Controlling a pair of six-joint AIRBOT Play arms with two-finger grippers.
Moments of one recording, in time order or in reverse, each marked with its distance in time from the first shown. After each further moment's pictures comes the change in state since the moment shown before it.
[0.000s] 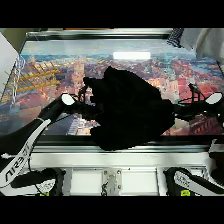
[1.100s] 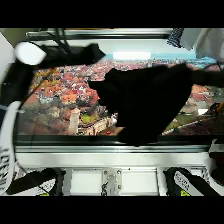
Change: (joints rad) left arm 0.028 0.128 0.689 0.097 -0.051 0.050; right arm 0.000 0.184 0.444 0.163 0.019 -0.084
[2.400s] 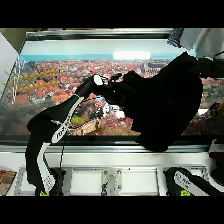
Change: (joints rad) left arm -0.165 -0.686 0.075 -0.056 -0.231 0.232; right arm 0.001 -0.082 0.146 0.084 0.149 0.010
